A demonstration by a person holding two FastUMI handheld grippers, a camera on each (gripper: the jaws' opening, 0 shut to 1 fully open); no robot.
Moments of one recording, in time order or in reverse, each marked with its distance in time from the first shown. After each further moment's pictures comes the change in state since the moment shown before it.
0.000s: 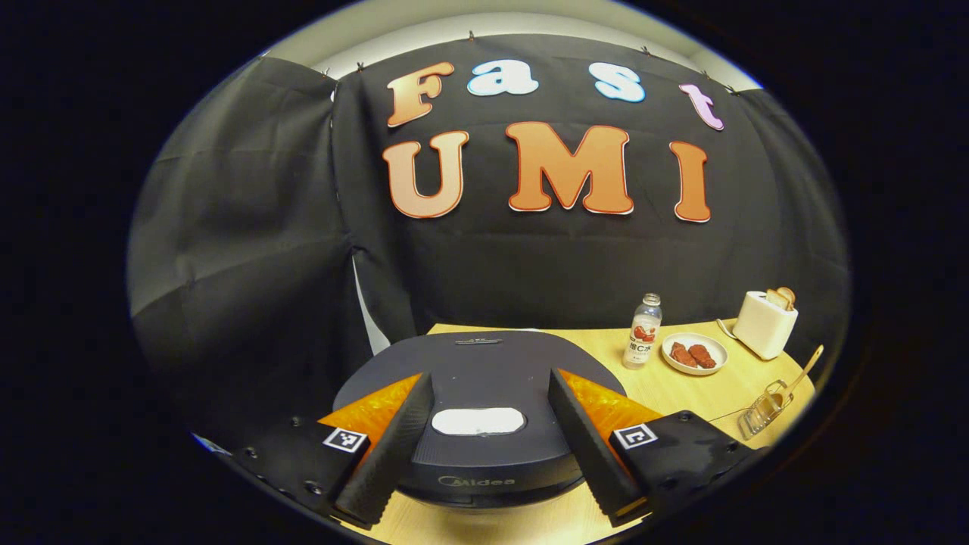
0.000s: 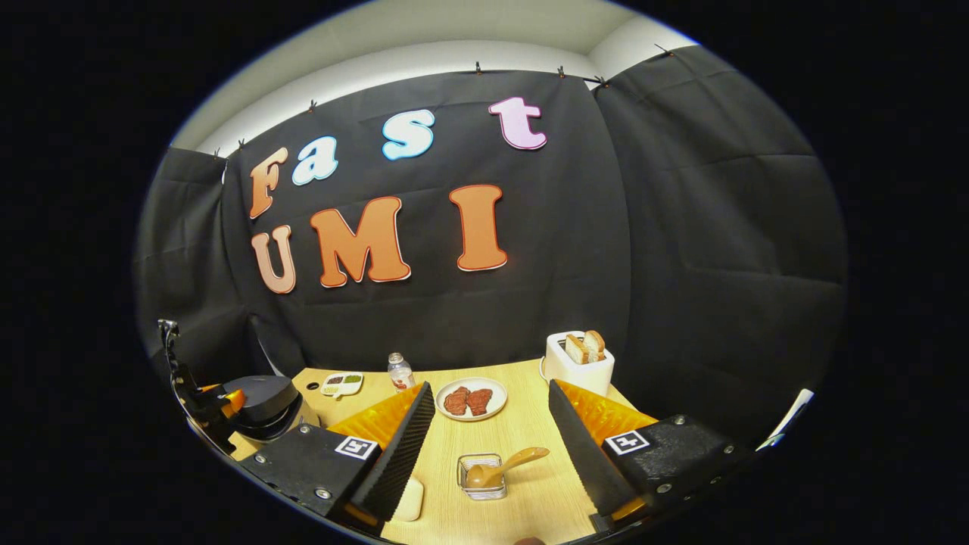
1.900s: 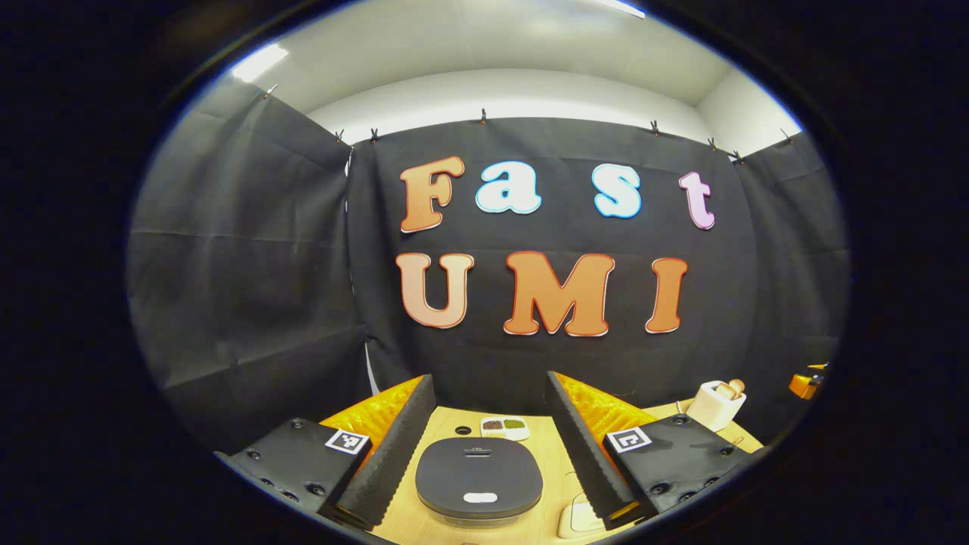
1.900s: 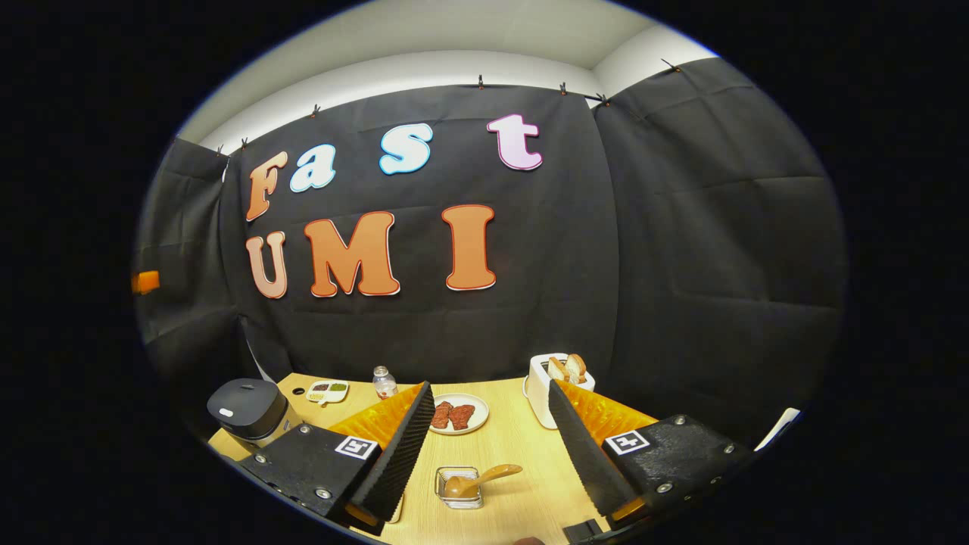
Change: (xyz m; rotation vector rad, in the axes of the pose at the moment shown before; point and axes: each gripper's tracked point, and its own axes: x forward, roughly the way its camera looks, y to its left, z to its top) left arm -0.161 0.024 0.269 -0.057 -0.234 -0.059; right arm -0.001 -0.020 0.032 -0.058 -0.070 -0.032
